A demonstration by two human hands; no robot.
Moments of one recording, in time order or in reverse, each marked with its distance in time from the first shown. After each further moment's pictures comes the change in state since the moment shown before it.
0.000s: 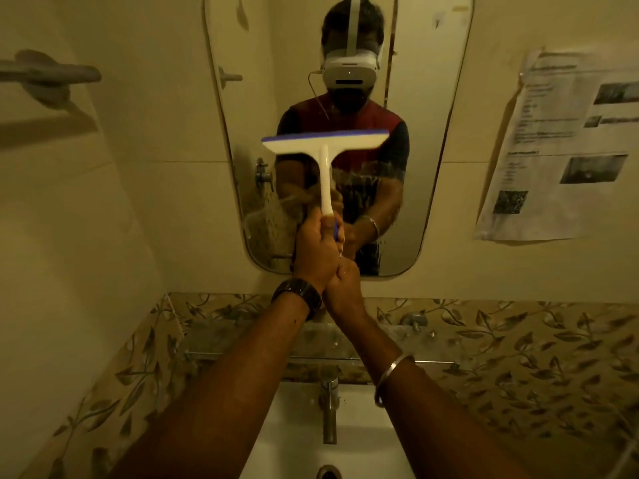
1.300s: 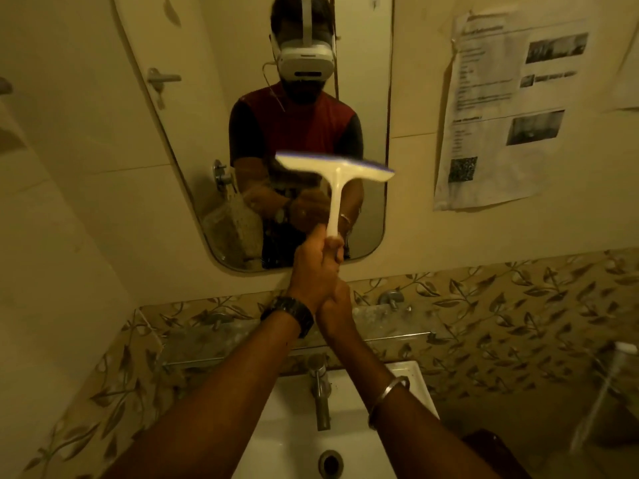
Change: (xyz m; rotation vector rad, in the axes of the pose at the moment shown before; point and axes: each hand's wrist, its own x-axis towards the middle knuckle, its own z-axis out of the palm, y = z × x) left_hand -0.046 -0.015 0.030 0.220 -0.289 0.038; right_hand -0.058 0.011 -0.029 0.112 0.152 0.131
